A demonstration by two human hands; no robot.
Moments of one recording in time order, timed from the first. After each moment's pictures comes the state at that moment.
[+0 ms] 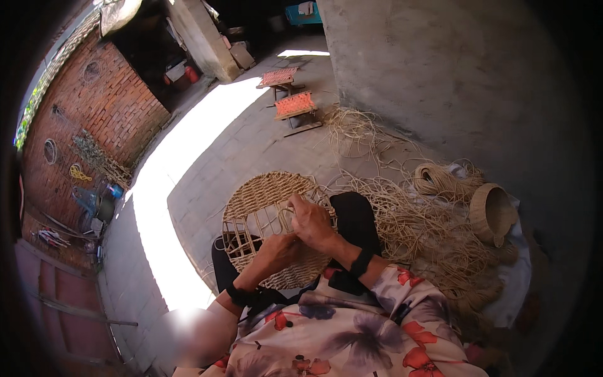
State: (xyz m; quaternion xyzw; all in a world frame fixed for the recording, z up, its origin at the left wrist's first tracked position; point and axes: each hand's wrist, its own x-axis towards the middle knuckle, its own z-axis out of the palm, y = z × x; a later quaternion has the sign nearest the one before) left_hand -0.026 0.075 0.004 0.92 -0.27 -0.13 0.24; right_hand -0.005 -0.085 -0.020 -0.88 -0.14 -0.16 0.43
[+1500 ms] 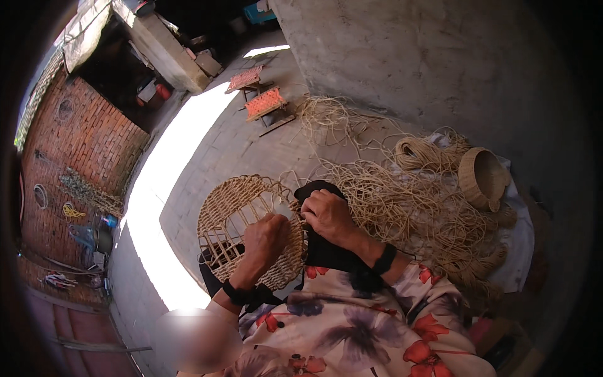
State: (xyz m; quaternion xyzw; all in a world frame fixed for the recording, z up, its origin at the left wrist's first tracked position) left_hand -0.016 0.023 0.018 0.93 -0.31 0.05 0.18; right_hand -0.039 -0.175 -0.023 -0.86 -0.13 -0.22 0.44
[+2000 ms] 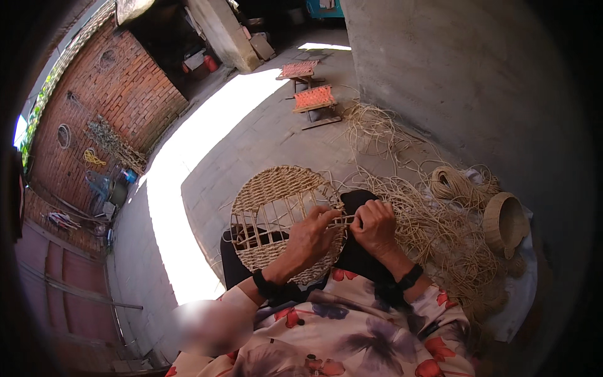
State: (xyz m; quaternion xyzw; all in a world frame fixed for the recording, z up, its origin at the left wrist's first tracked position) left_hand -0.031 0.018 0.019 0.90 -0.30 0.10 0.30; right_hand -0.037 -0.178 -0.041 -0.90 -0.15 -0.31 0.27
